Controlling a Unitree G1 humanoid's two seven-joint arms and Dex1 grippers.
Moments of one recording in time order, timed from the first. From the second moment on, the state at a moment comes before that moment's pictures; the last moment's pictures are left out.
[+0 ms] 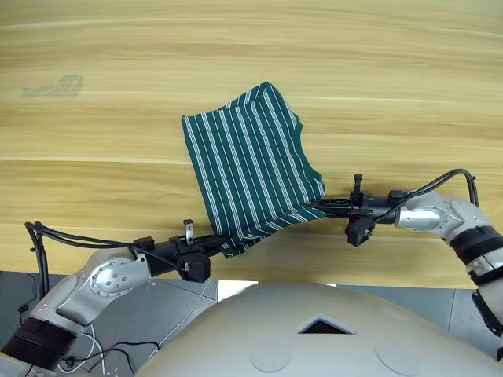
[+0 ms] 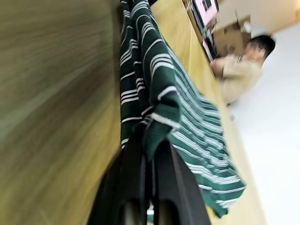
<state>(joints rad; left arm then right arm) 0.52 1.04 -0.28 -0.24 0.18 -0.58 -0.57 -0.18 -0.78 0.68 0.42 -0.35 -1.11 0.37</state>
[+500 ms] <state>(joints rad) 0.70 1.08 0.01 -0.65 -0.66 -0.30 -0.84 -0.10 -1.02 0.48 -0.24 0.63 -0.15 1.05</state>
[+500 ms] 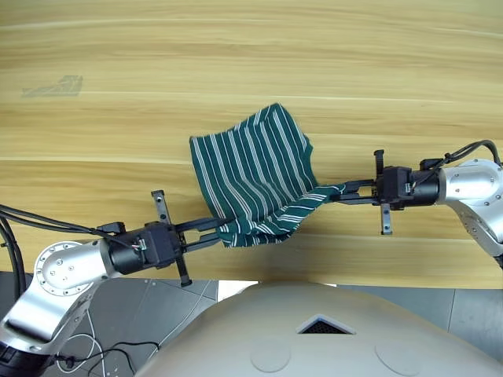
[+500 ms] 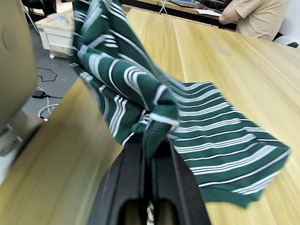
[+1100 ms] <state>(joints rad) 0.77 0.87 0.05 -0.51 -0.30 -0.32 -0.89 -0.08 -0.81 0.27 -0.26 0.53 0.01 1.14</state>
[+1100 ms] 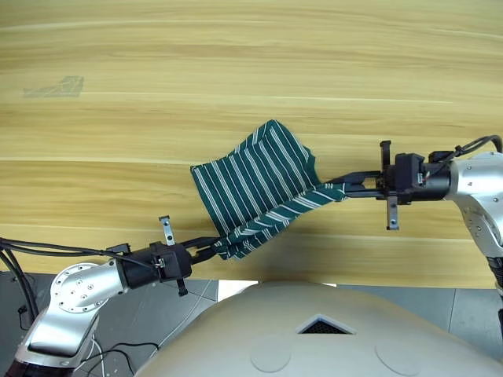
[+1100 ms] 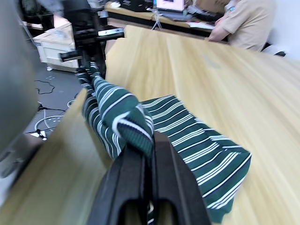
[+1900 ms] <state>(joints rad) 0.43 0.59 0.04 -0.23 -0.08 -0.25 -0.61 -0.31 -0.42 0.28 0.19 0.27 -0.14 1.07</state>
